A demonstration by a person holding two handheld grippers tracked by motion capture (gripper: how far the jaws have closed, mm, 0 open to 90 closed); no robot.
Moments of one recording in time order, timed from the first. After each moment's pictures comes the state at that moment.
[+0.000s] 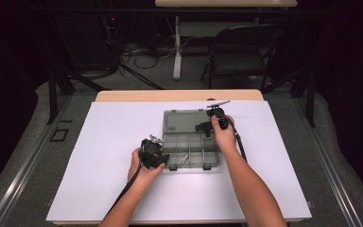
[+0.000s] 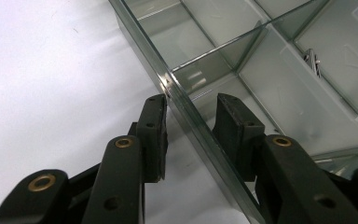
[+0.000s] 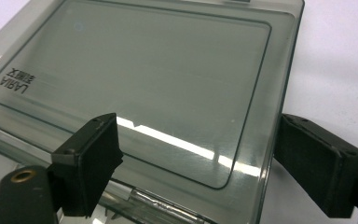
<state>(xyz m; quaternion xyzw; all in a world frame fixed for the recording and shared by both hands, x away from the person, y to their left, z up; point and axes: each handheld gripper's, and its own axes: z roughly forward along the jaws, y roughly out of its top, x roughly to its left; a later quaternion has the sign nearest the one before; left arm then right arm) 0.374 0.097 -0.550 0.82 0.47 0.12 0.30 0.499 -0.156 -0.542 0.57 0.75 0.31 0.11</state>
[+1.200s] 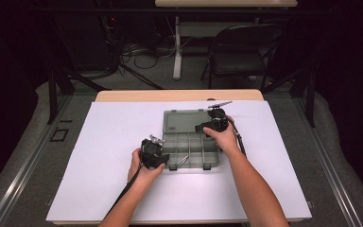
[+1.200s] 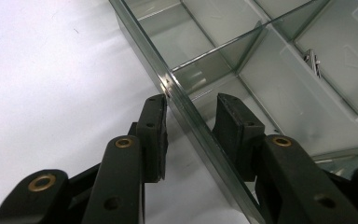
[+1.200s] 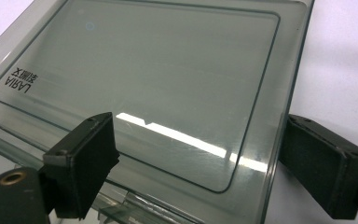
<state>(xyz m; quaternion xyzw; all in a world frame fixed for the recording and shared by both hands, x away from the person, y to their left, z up) 0.374 0.097 -0.551 0.82 0.47 0.12 0.30 0.503 -0.162 -0.548 0.57 0.75 0.32 0.08</state>
